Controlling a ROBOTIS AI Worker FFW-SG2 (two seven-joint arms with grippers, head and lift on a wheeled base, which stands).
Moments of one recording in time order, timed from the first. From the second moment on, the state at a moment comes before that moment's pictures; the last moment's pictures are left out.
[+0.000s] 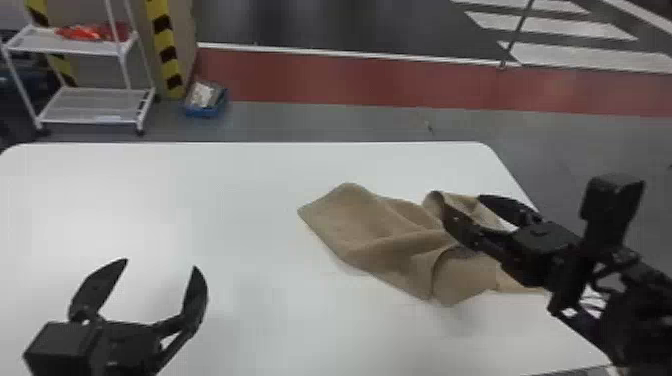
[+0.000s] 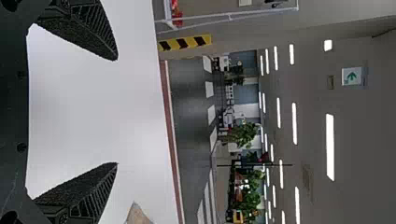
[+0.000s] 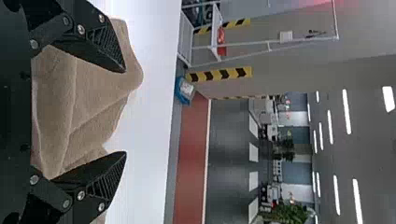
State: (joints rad) left arm 0.54 0.30 -0.20 -2.03 0.08 -0.03 0.22; right arm 0.30 -0.13 -0.29 -2.32 -0.11 0.76 0.53
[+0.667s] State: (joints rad) left arm 0.54 0.30 -0.20 -2.02 0.08 -0.03 0.21; right arm 0.38 -0.16 -0.10 -2.21 0.20 0.72 0.62
